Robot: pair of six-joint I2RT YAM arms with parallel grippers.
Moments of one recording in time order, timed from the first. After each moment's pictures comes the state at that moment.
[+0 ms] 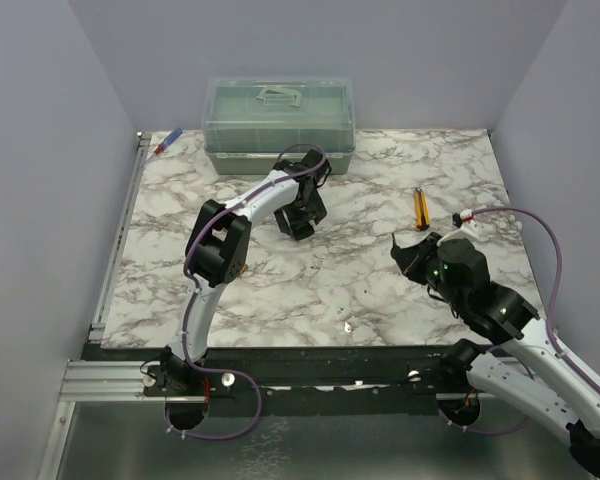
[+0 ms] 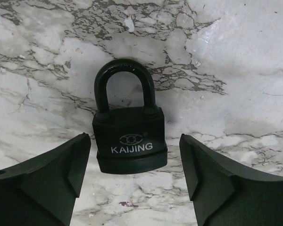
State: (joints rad) left arm -0.58 2.24 1.89 -0.94 -0.17 -0.94; right arm 0.69 0.64 0.71 -0.53 0.36 0.86
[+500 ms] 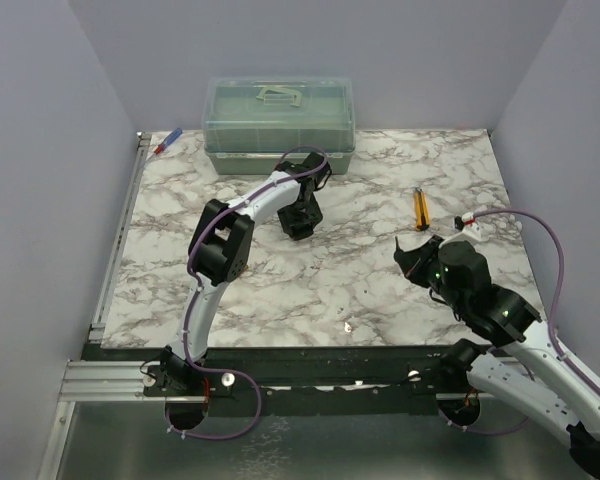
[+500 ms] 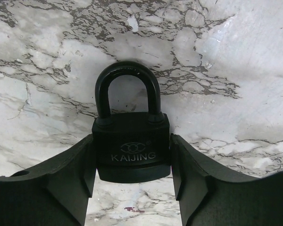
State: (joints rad) left arm -0.58 2.29 1.92 -0.96 -0.18 -0.92; right arm 0.69 0.62 0.71 -0.57 0.37 0.86
